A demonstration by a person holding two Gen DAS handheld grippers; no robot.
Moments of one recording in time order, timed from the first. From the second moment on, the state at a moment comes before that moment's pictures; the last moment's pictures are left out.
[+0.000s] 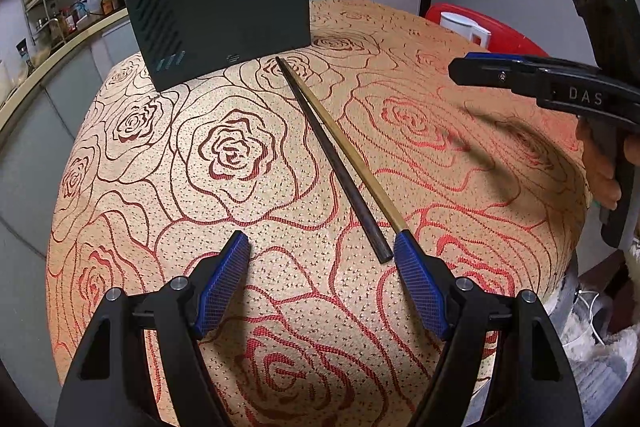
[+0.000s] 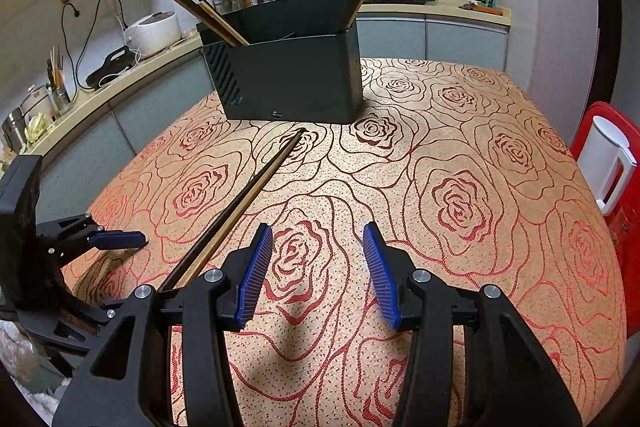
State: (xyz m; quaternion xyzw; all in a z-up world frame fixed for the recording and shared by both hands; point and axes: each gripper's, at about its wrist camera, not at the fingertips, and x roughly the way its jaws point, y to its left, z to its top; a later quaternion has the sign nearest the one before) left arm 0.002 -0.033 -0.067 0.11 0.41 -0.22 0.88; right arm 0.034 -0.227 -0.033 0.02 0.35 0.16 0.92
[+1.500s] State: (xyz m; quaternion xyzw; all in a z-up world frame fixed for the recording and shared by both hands) left arm 0.020 0.000 -0.063 0.06 0.41 -0.20 0.89; right arm -0.016 -0.165 -0.070 -0.06 0.37 0.15 0.91
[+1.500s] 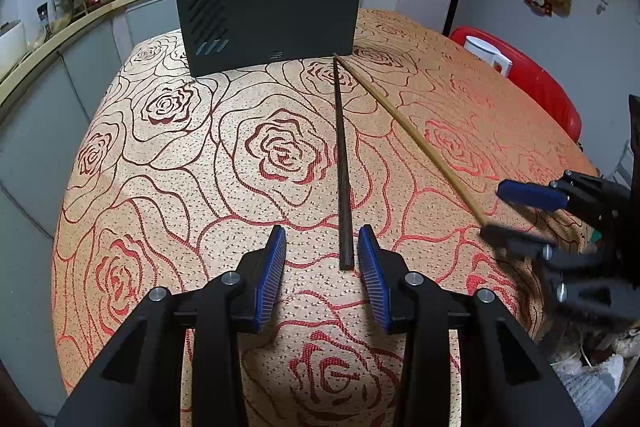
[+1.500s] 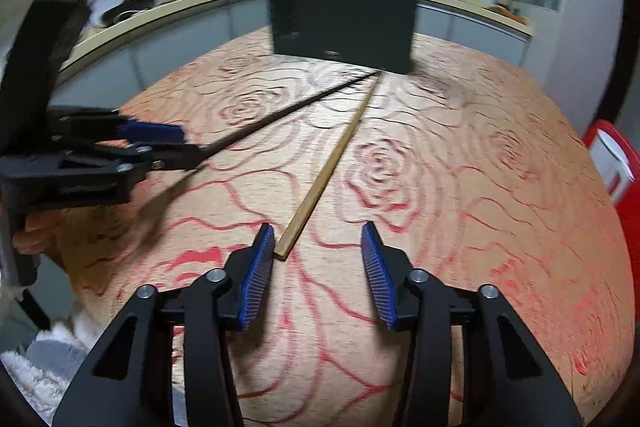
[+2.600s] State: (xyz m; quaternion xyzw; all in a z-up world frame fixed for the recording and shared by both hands) left arm 0.013 -0.009 -0.064 0.06 0.40 -0.20 0.89; right arm -0.008 -0.172 -0.075 -0.06 0.34 0.15 0.93
